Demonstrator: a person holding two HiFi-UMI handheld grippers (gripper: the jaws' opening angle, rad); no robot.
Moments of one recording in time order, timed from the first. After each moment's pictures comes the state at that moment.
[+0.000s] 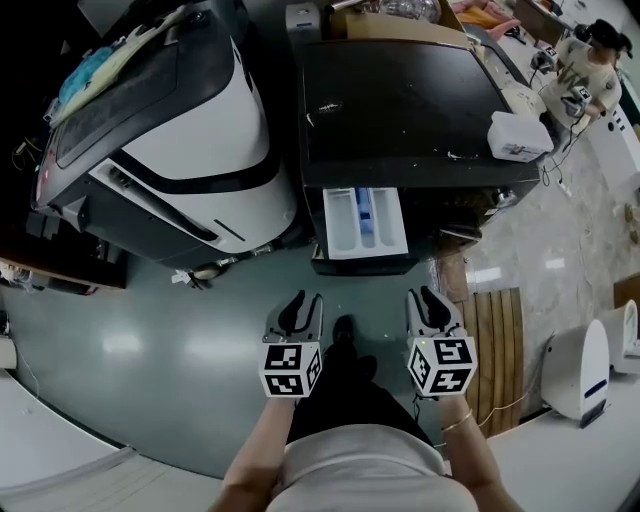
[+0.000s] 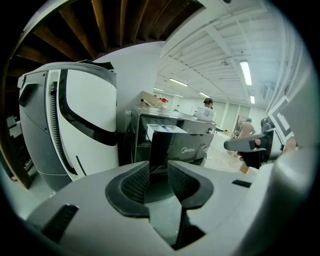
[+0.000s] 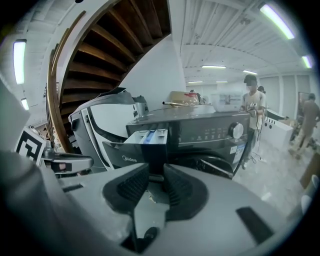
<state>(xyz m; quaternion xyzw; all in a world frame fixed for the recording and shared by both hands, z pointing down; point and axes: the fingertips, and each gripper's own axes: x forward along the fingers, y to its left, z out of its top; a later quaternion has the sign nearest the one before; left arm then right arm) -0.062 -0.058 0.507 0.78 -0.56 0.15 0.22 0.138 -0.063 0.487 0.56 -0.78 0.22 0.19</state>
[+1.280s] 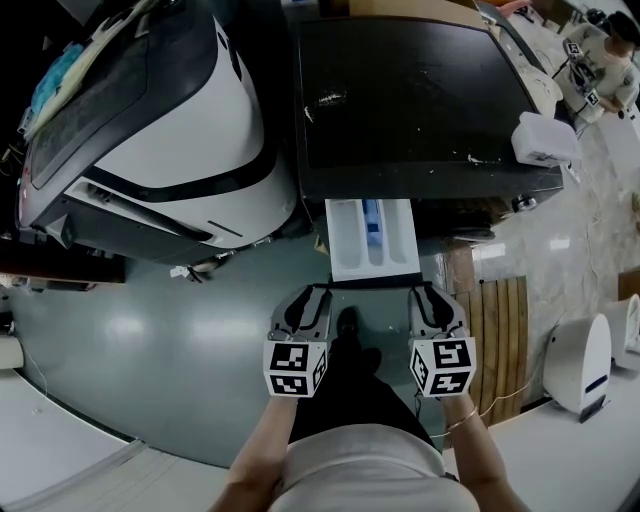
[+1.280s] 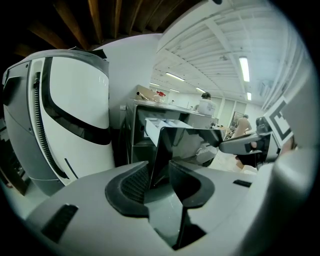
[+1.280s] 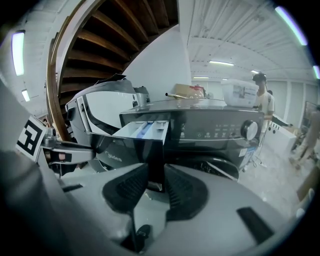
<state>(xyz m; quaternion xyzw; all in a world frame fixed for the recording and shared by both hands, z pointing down) -0.054 -0.111 0.534 0.79 -0.53 0.18 0.23 0.131 -0.111 0.522 0.54 -0.78 0.22 0.24</state>
